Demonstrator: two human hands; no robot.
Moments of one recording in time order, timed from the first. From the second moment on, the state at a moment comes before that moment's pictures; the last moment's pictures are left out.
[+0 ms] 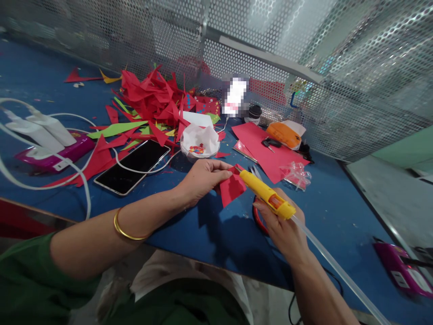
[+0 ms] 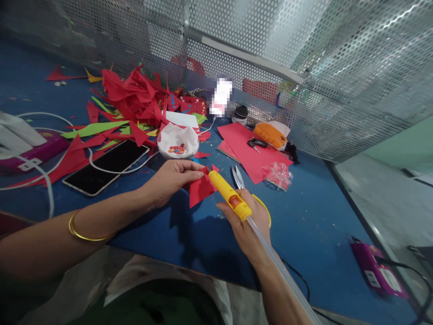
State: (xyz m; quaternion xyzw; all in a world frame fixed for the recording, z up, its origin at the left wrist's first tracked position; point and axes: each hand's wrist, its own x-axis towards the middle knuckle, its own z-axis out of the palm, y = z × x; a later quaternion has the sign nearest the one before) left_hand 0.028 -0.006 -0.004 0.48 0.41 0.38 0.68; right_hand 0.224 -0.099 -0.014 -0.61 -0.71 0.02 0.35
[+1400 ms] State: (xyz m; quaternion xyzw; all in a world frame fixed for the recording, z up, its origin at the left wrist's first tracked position) left_hand 0.029 -0.007 -0.003 0.48 0.41 0.38 0.68; right_hand 0.221 -0.098 -0.006 -0.60 -0.73 -0.02 0.33
